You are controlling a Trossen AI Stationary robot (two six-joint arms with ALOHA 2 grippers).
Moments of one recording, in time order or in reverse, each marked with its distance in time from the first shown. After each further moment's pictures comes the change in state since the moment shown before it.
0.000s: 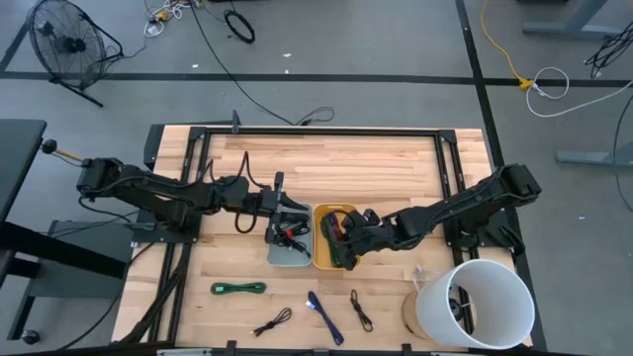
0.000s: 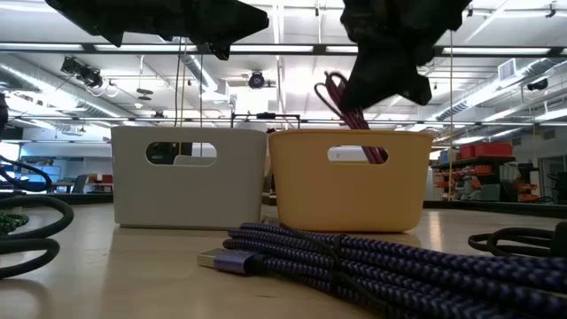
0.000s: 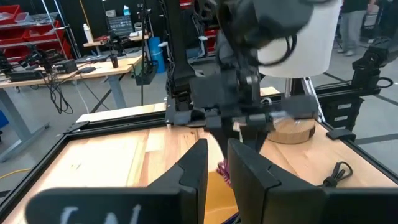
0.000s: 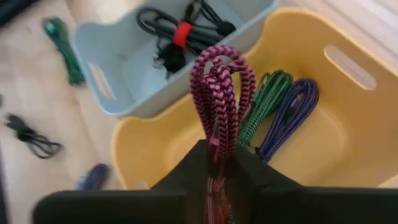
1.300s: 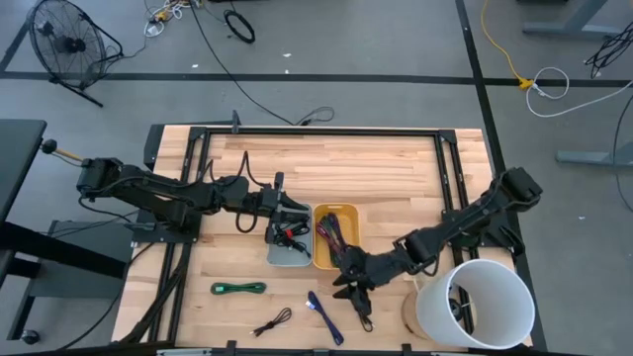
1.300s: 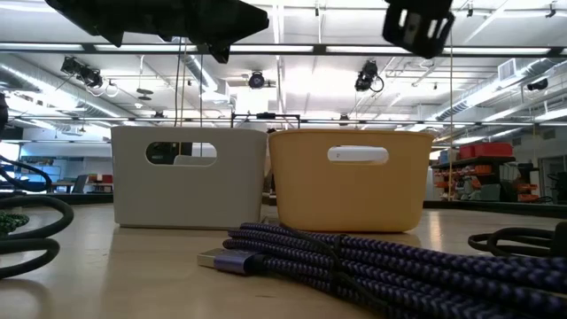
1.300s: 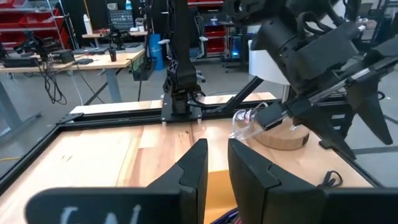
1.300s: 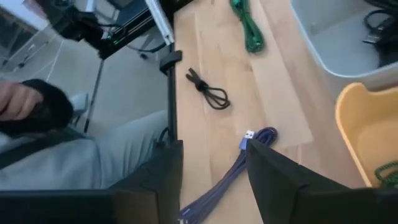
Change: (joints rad) left arm 0.000 0.001 0.000 0.002 -0.001 -0.076; right arm 0.206 0.007 0.001 0.349 -0.222 -0.050
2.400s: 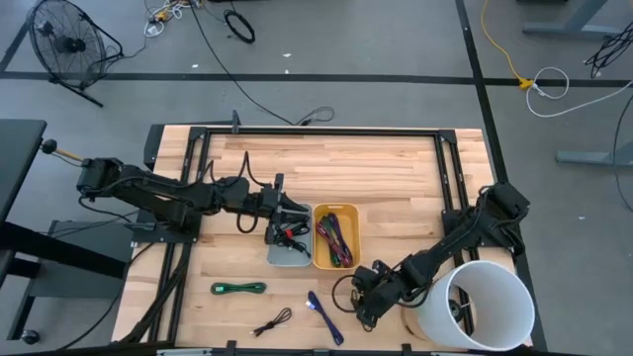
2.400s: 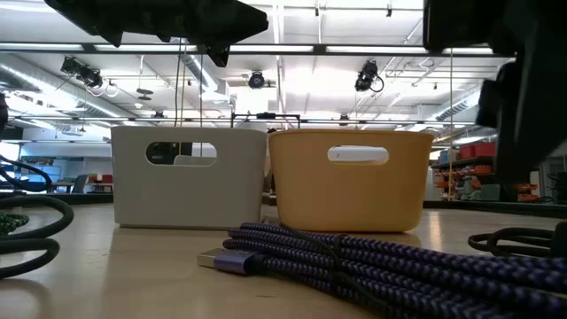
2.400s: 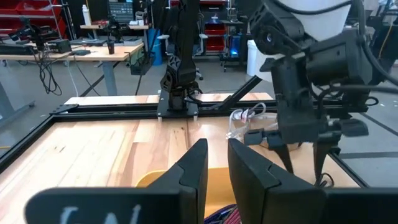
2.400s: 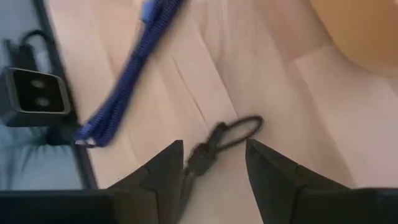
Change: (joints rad) left arm -0.006 0.000 -0.001 -0.010 -0.003 -0.053; right arm 0.111 0.167 -0.001 -0.302 0.051 0.279
